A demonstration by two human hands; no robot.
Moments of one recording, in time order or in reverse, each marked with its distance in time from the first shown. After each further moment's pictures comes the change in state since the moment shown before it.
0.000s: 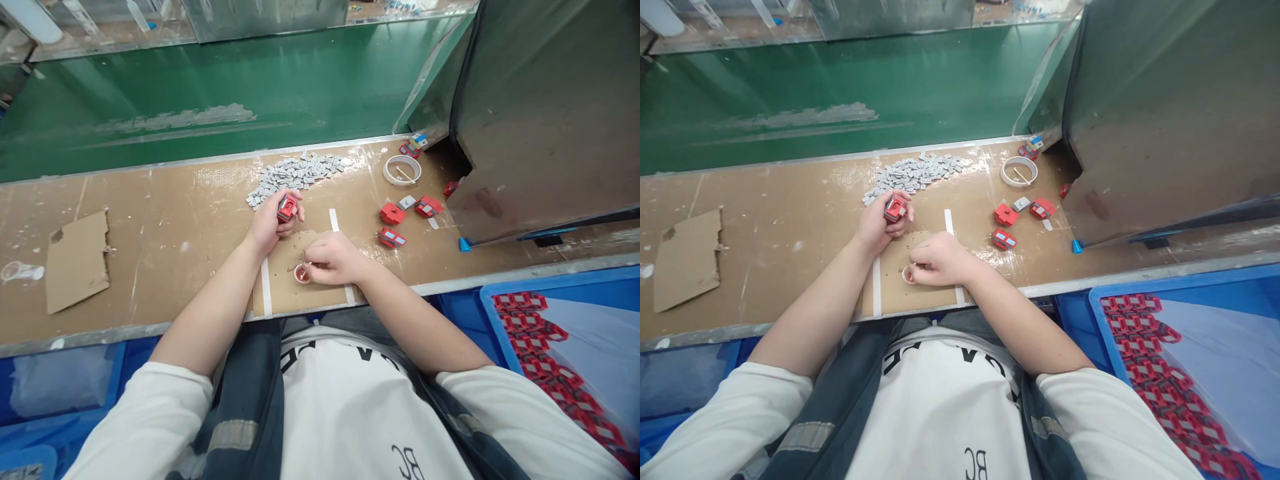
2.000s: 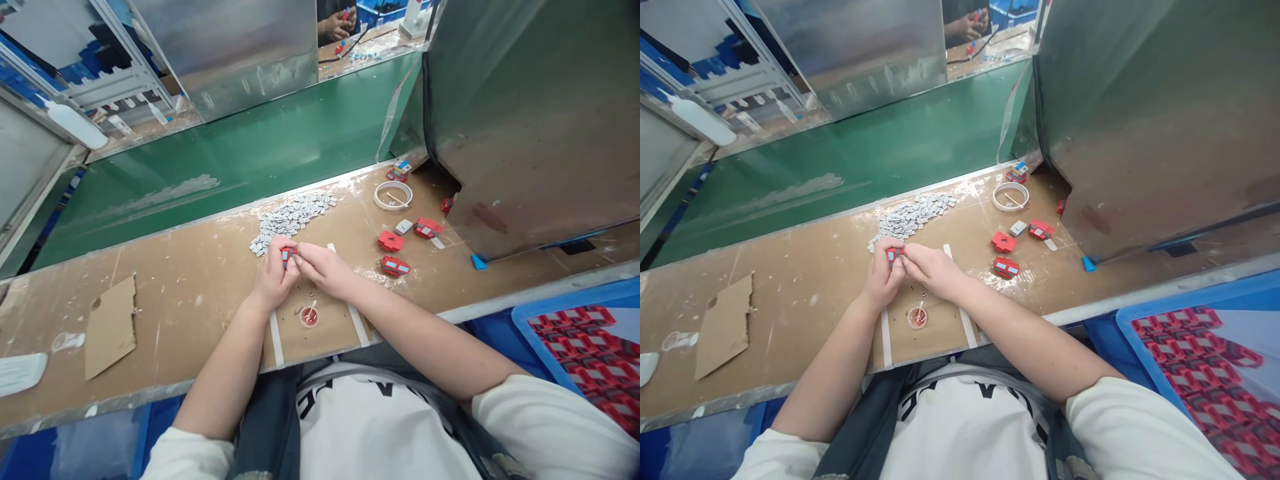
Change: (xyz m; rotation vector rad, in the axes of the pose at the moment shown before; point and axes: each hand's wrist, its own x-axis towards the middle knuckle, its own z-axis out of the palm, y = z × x) left_hand -0.018 -0.011 -0.017 1.033 0.081 0.727; right_hand 0.038 0.026 0.002 0.201 0.366 0.162
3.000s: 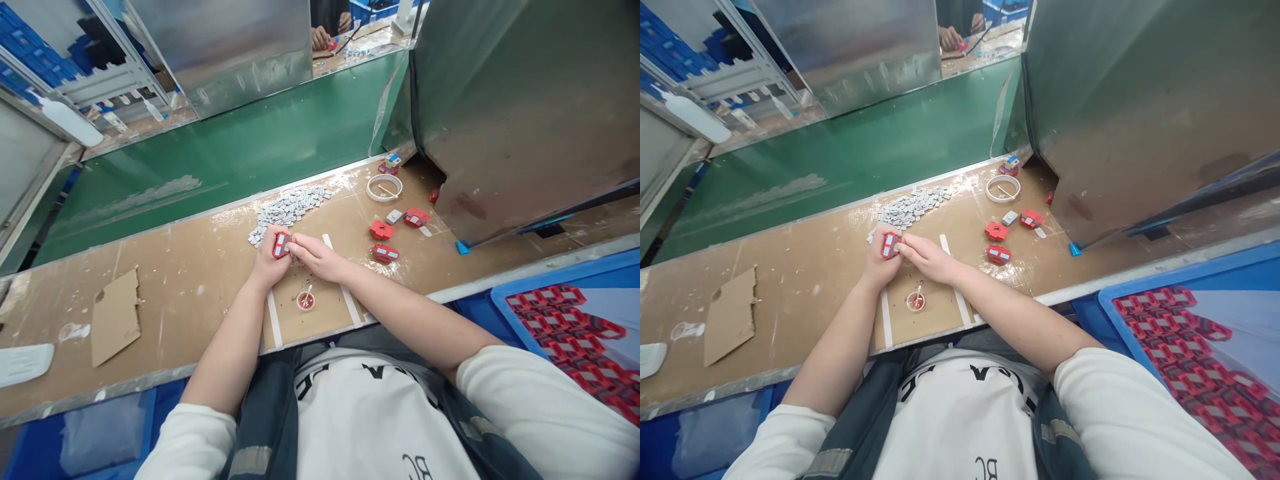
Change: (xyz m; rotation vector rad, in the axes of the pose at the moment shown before) left_hand 0.009 -0.004 0.002 -0.089 -0.007 -0.125; right_hand 0.004 0.003 0.008 0.286 -0.014 0.098
